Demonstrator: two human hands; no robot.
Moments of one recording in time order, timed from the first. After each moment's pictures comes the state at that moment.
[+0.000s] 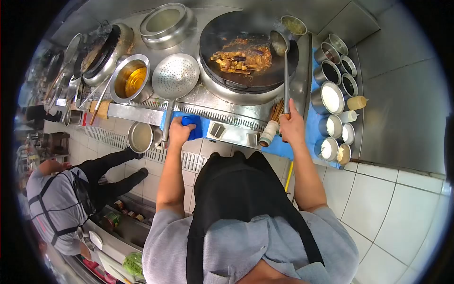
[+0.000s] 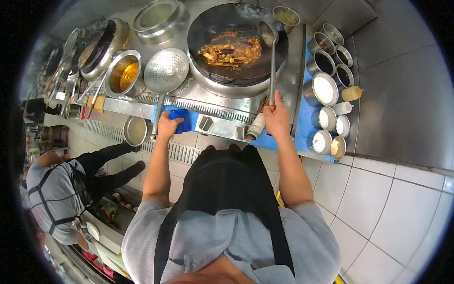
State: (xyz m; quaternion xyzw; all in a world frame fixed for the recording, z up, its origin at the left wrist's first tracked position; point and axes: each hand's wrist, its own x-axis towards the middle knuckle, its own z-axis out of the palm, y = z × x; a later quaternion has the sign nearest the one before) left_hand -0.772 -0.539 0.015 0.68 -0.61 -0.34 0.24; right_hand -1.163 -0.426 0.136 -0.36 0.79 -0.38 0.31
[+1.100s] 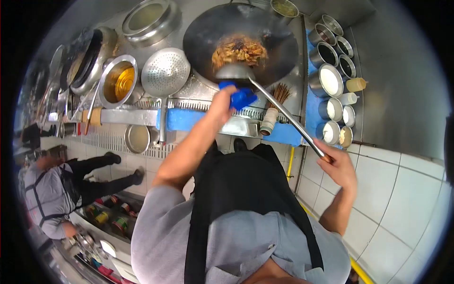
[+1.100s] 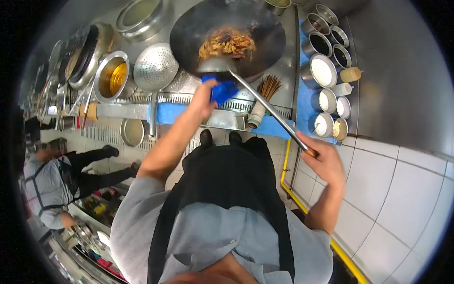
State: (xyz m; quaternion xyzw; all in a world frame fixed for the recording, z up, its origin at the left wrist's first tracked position) left_hand -0.961 -0.567 0.086 0.43 -0.18 -0.84 0.29; right_hand -1.212 -0.274 0.283 -0.47 0.75 -0.22 0.41
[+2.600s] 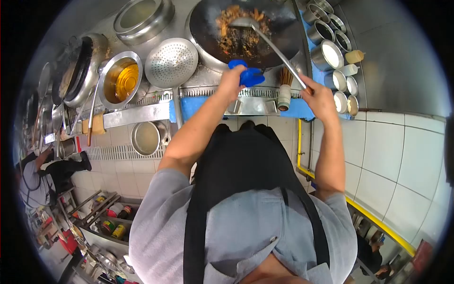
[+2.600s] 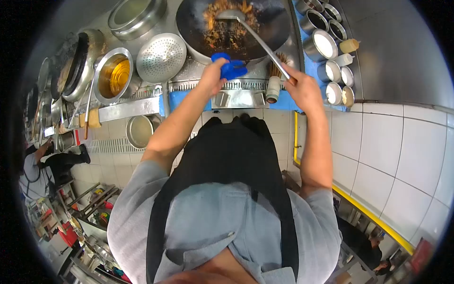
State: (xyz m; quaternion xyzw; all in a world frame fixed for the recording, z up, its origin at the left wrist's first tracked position) left_hand -0.903 -0.582 0.074 0.43 -0.29 -0.83 0.21; right_hand -1.093 -0.386 0.225 -0.47 0.84 -0.20 0.18
